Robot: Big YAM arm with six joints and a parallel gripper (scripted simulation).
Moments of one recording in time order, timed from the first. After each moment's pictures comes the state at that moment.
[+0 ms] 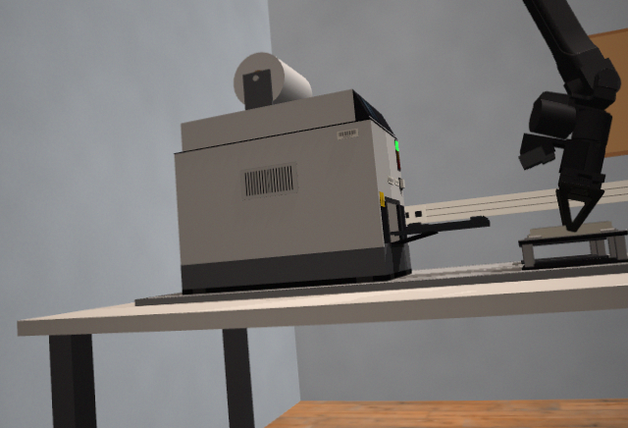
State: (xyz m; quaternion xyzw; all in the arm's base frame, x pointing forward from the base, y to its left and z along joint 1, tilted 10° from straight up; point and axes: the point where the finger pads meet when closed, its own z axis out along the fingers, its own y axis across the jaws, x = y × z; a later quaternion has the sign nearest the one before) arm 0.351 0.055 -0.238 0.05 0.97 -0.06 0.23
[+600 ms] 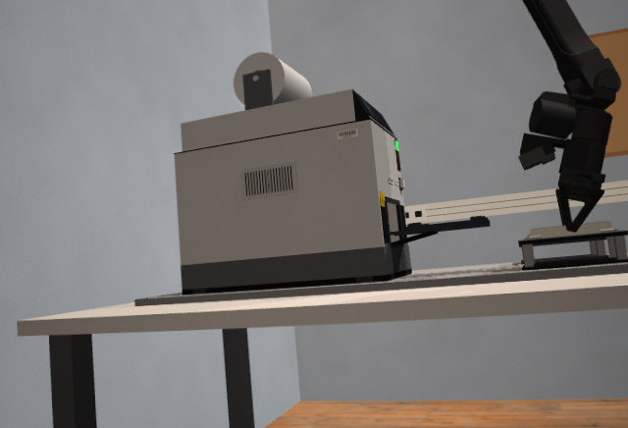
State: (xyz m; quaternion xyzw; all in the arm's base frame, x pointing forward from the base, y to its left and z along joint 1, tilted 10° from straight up) arm 0.351 0.055 -0.238 0.05 0.97 -0.06 0.23
